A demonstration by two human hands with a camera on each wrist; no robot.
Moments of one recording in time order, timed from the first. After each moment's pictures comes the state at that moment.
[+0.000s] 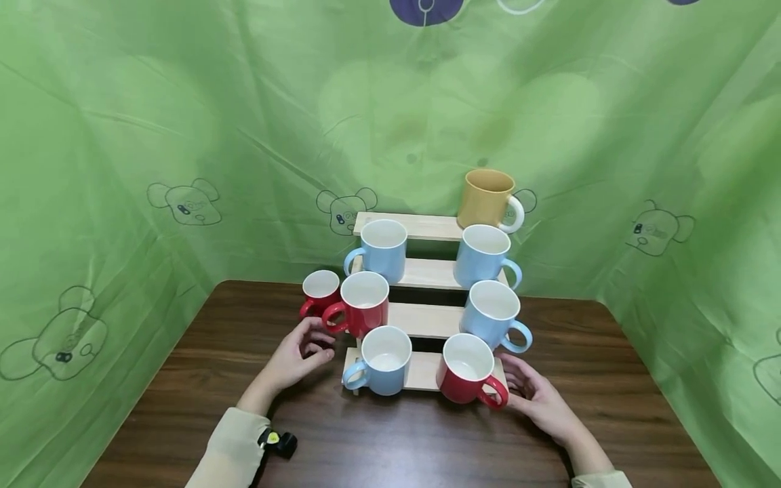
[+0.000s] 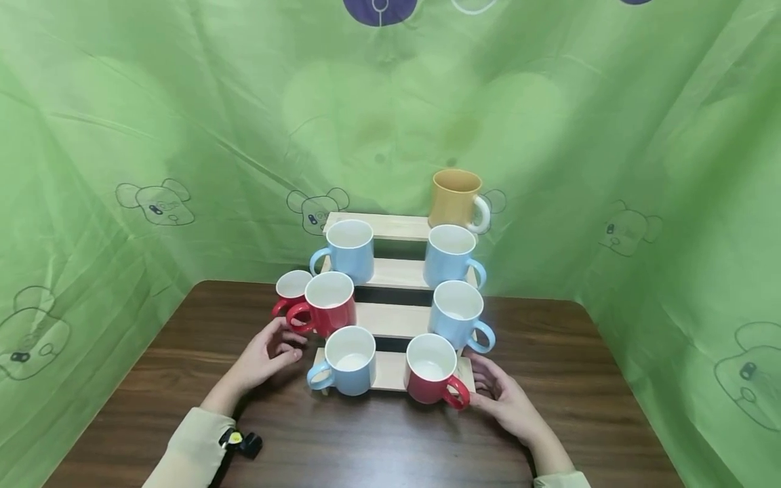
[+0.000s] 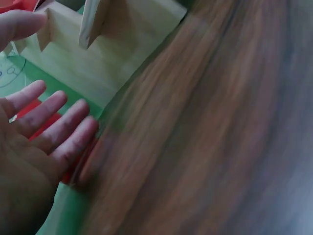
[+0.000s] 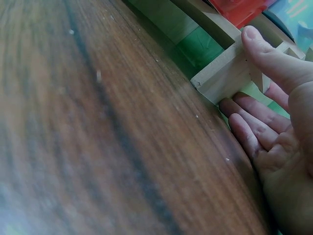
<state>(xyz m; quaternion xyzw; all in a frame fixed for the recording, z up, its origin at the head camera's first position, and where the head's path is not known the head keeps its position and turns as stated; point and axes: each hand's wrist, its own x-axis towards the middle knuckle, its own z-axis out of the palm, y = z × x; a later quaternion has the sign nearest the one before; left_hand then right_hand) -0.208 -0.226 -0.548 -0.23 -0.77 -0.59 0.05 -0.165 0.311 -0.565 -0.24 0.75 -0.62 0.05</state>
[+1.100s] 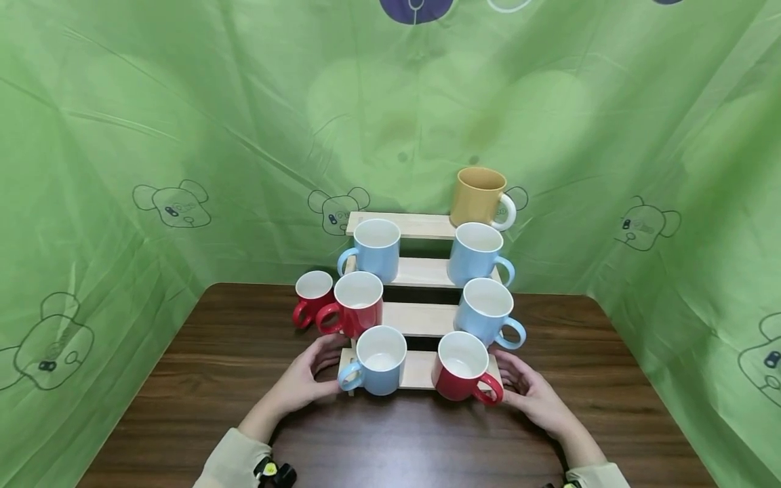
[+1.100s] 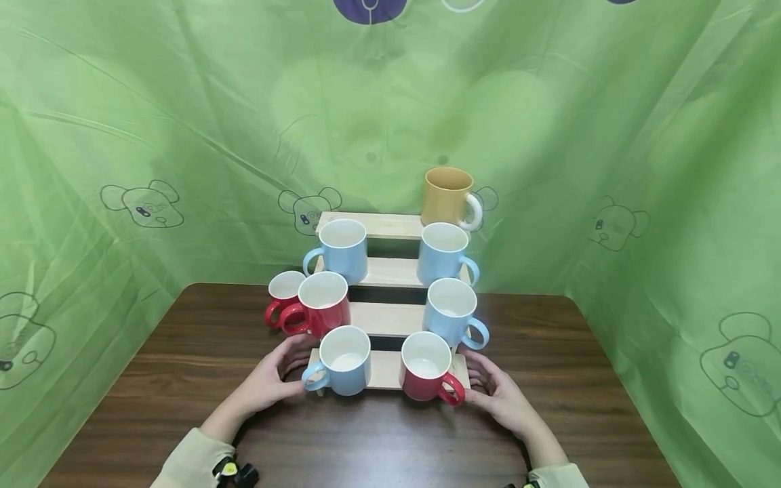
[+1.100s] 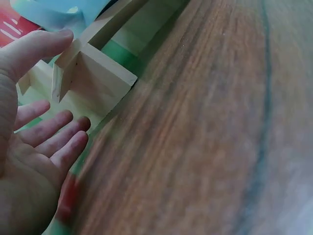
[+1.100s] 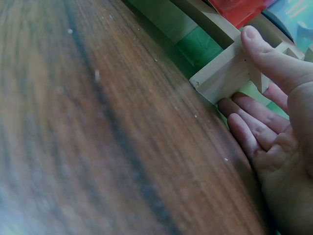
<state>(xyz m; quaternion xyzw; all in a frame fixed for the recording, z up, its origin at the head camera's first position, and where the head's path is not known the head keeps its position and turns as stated) -0.182 -0.196 -0.555 -0.25 -0.74 -0.62 -0.04 -0.164 0.311 -0.563 -0.22 0.76 -0.61 0.07</state>
